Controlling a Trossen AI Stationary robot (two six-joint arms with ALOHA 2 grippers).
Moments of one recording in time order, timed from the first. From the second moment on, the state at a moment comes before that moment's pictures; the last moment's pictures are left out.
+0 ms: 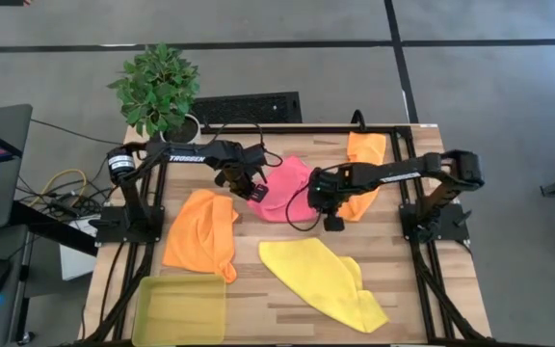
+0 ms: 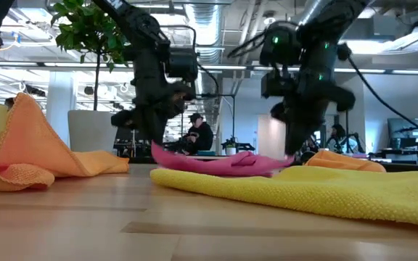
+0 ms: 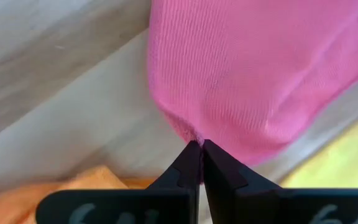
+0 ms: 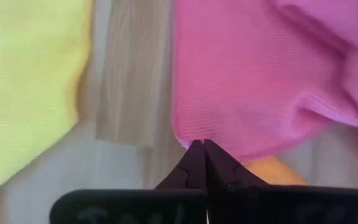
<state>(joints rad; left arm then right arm) 0.37 1.80 1.21 -0.80 0.28 -0.67 -0.15 1.60 0.92 -0.53 -0.16 -0.27</state>
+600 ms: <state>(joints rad) 0.37 1.33 1.22 -0.83 -0.04 -0.78 -0.23 1.32 1.13 -0.71 0.09 -0.24</state>
